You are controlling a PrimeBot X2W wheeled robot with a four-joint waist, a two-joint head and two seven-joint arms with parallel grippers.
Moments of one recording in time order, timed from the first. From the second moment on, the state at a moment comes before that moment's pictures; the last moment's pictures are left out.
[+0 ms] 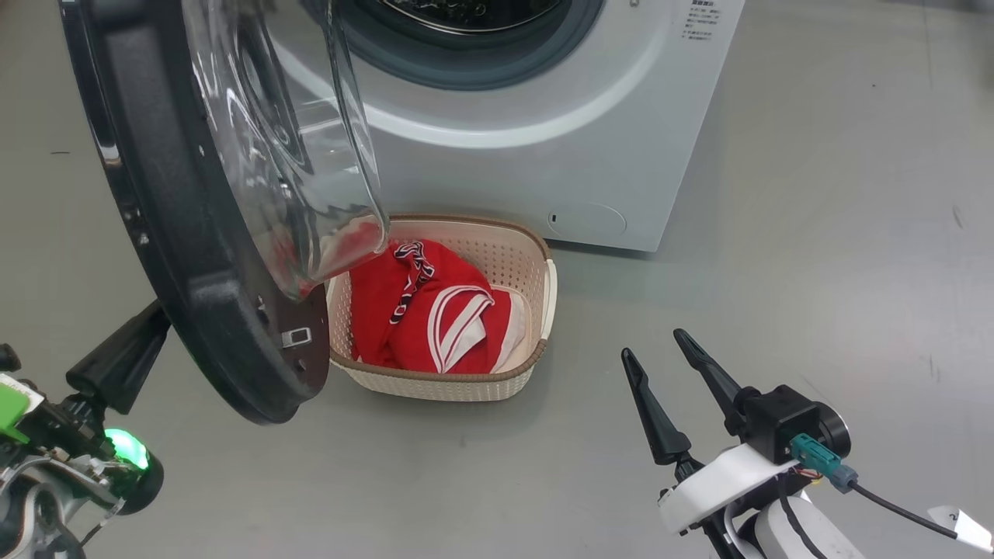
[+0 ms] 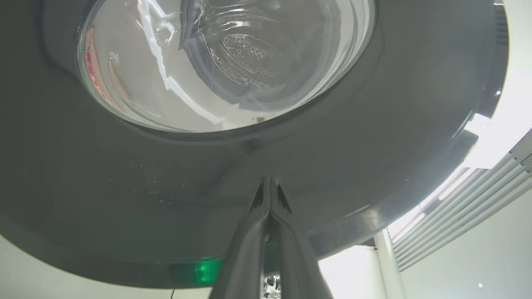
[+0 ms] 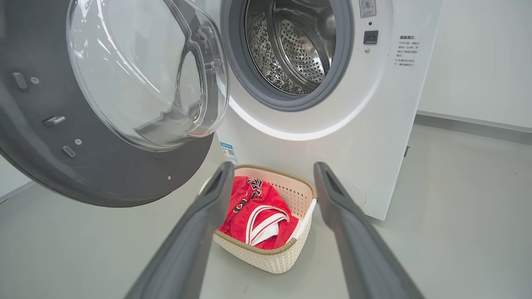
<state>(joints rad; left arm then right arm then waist) -0.19 0.20 0.19 0.07 -1.91 0.10 0.73 -0.10 -0.11 0.42 0.20 0.35 0.10 -0.25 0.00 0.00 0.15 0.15</state>
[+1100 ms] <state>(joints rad) -0.22 0.14 0.17 0.03 -1.92 0.12 0.63 -0.10 -0.07 0.42 0.18 0.37 0.10 -0.25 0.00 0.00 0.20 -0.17</state>
